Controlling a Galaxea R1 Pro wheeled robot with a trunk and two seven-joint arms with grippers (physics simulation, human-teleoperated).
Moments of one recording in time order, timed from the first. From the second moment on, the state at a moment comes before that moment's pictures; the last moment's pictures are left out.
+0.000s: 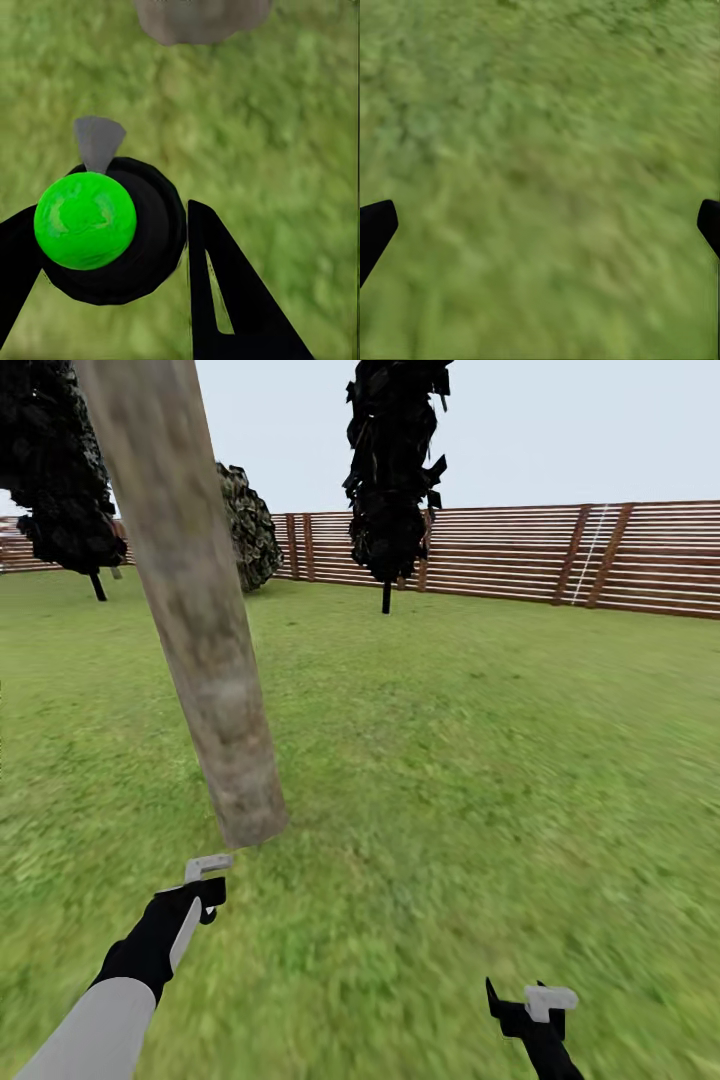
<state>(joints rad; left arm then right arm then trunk) -0.65 0.04 0.23 -0.71 -0.06 0.44 0.08 -0.43 -0.08 -0.17 -0.15 0.08 -0.65 0.04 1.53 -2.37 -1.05</state>
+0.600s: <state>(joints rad) -0.65 0.04 0.23 -0.71 -0.05 0.44 0.08 -0.43 -0.08 -0.17 -0.15 0.08 -0.65 0.04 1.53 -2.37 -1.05</state>
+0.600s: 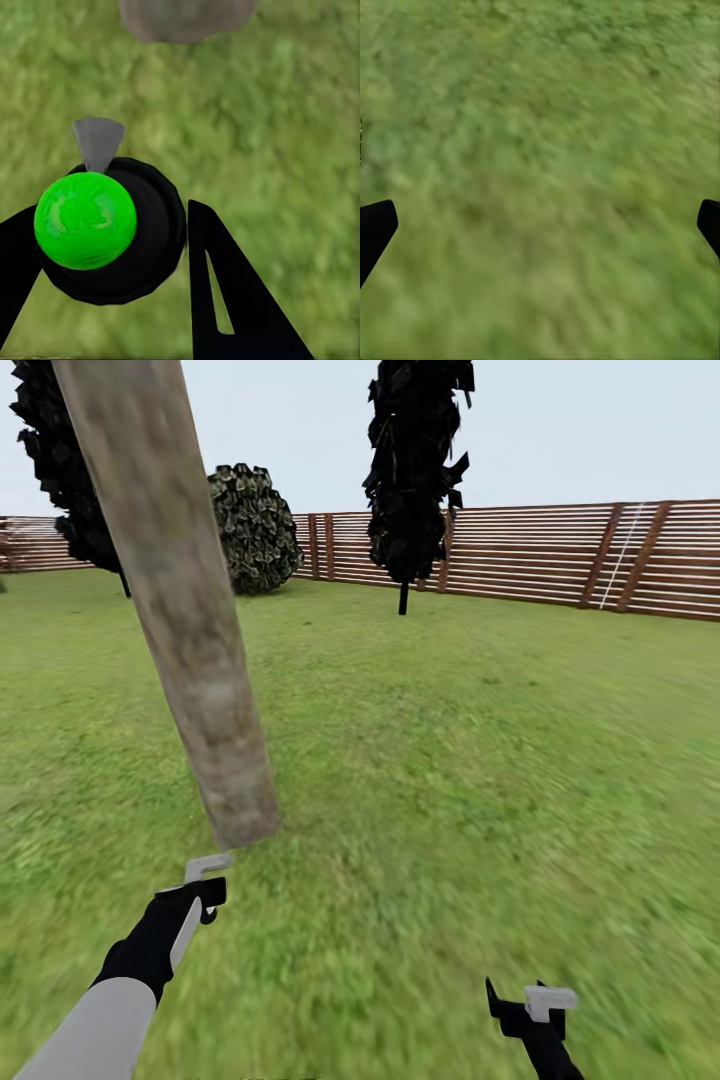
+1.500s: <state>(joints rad) -0.79 0.02 0.21 -0.72 -0.07 0.73 0.08 -0.43 -0.08 -0.17 -0.15 0.08 -0.65 0.04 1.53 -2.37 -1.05</state>
